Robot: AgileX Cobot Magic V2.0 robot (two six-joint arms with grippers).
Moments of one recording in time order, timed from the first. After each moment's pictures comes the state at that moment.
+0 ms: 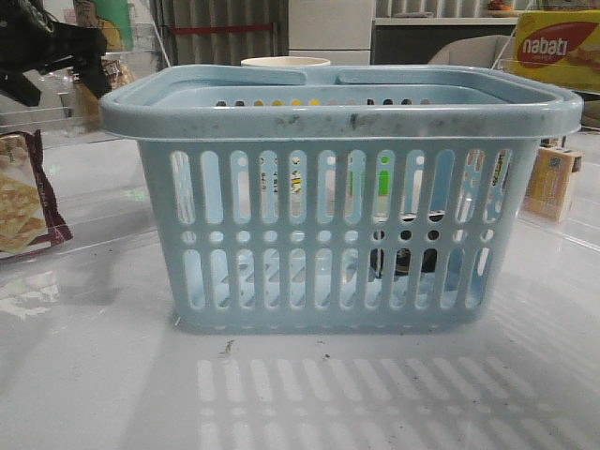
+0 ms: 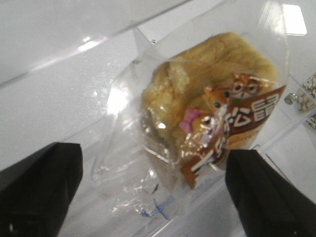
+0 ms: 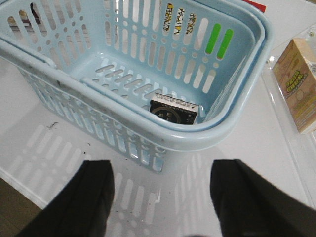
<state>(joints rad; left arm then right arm) -0.06 2.00 -1.66 -0.22 0.49 0.13 0.48 0.73 -0.69 -0.04 0.55 -0.01</state>
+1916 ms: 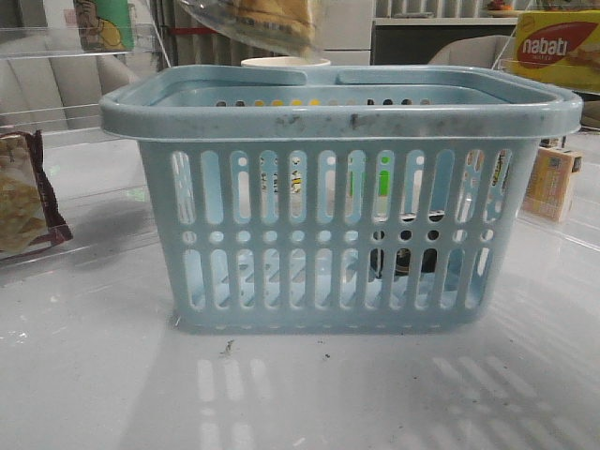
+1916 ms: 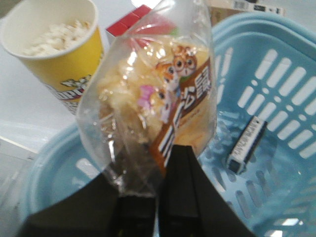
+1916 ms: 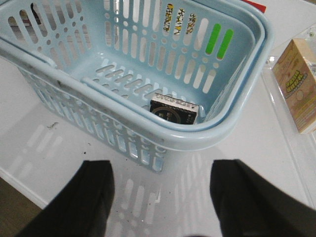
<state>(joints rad) -0.54 1.65 -1.55 -0.23 0.68 0.37 0.48 0.73 -0.69 -0.04 0.55 -0.01</state>
